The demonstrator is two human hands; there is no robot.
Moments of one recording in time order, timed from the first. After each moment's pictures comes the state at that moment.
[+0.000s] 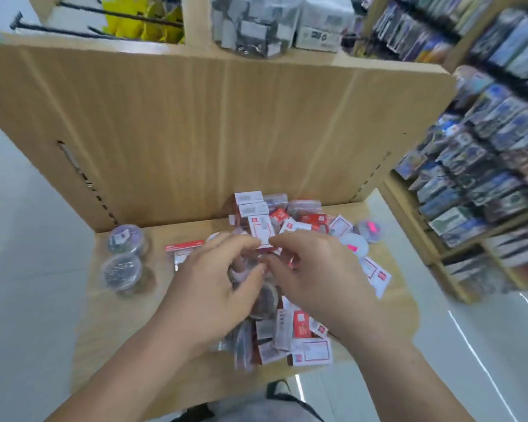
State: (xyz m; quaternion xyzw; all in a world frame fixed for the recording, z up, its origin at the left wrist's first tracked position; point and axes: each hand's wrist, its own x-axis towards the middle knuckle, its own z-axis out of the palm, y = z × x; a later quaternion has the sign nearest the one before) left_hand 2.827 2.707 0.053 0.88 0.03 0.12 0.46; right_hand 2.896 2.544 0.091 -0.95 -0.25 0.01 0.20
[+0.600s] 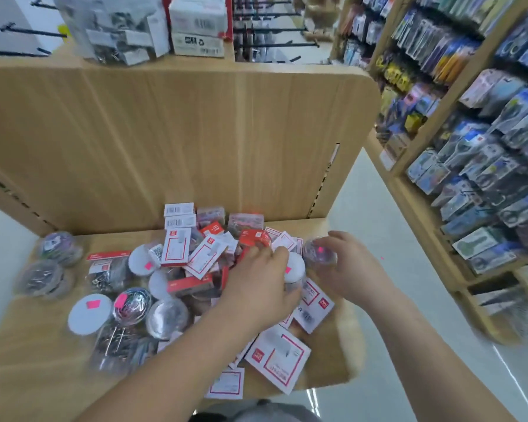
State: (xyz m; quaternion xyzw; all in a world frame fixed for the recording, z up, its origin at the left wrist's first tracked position) left_hand 2.950 2.524 0.019 0.98 0.04 -0.01 0.18; right_hand 3.046 2.357 0.019 -0.95 -0.18 0.12 0.24
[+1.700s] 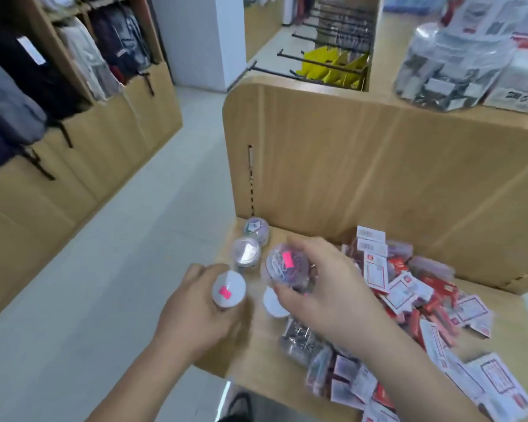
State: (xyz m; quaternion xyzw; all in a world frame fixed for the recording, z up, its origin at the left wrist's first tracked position) left_hand 2.708 2.769 0.010 0.83 0.43 0.11 0.34; right_hand 2.887 2.624 0.080 -0.77 -0.50 0.14 0.37
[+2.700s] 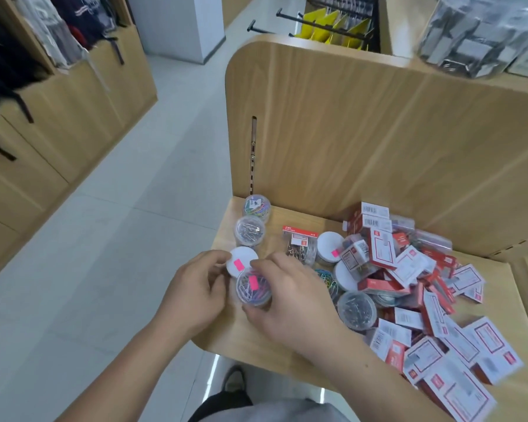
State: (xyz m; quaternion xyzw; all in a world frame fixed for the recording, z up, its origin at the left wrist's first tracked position) left_hand 2.697 2.802 -0.026 0.83 0.34 0.14 0.43; right_hand 2.824 2.655 0.020 -0.84 -0.51 0.06 0.19
